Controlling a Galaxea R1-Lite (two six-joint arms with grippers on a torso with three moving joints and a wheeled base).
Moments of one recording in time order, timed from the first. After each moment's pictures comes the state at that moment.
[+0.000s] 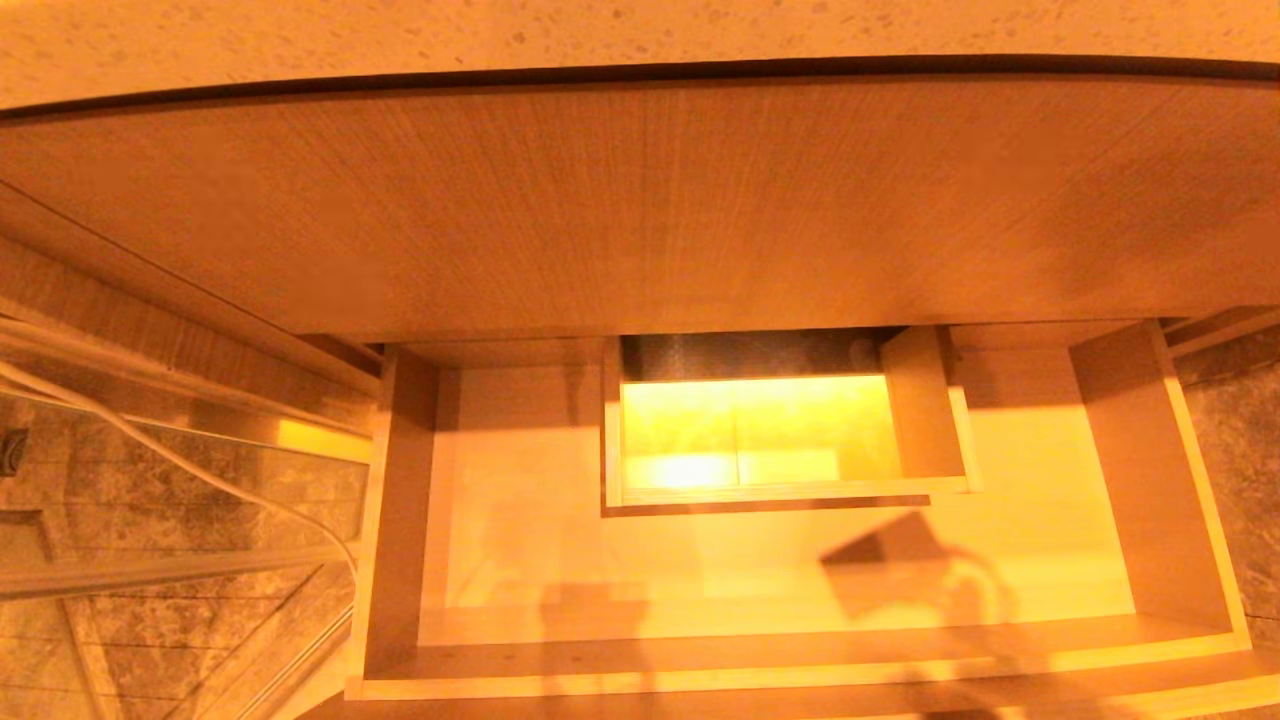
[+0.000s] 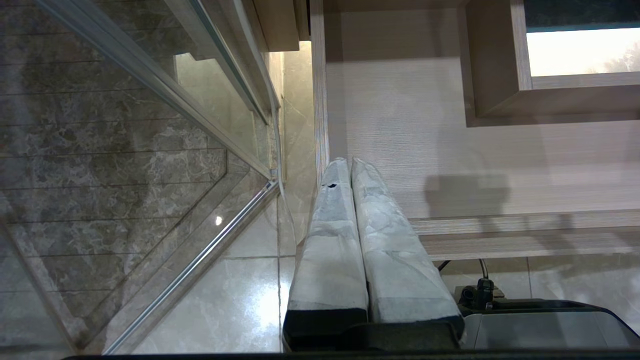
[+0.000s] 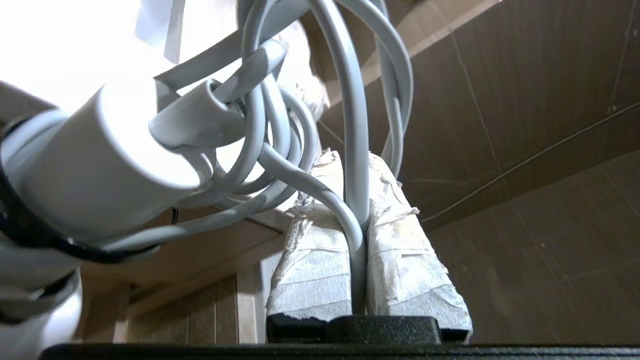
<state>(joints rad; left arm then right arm) 0.00 0.00 0.00 0.00 0.00 0.00 -0.38 0.38 -1.15 0.01 -0.03 -0.72</state>
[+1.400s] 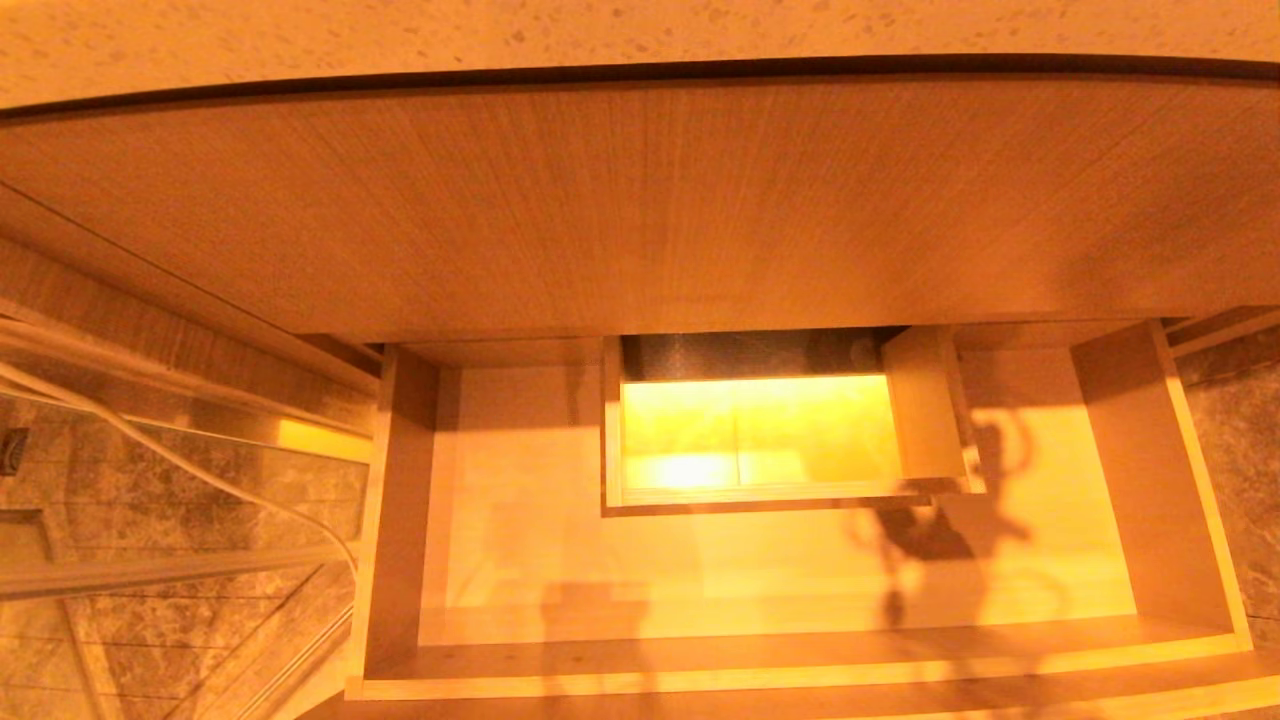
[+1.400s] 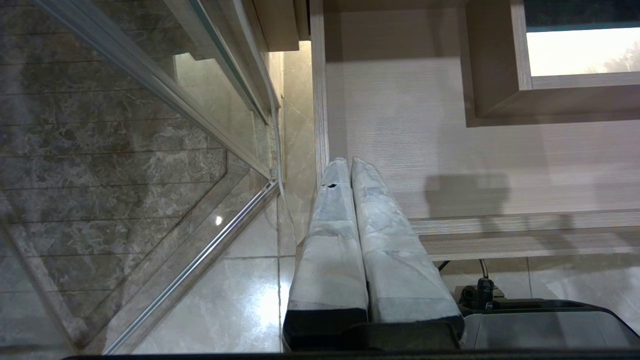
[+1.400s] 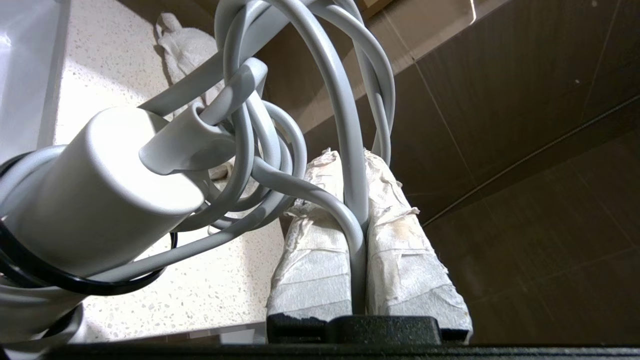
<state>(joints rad) 0.00 0.00 0.00 0.00 0.00 0.00 -0.37 0.93 -1.88 0.16 -0.18 -0.71</state>
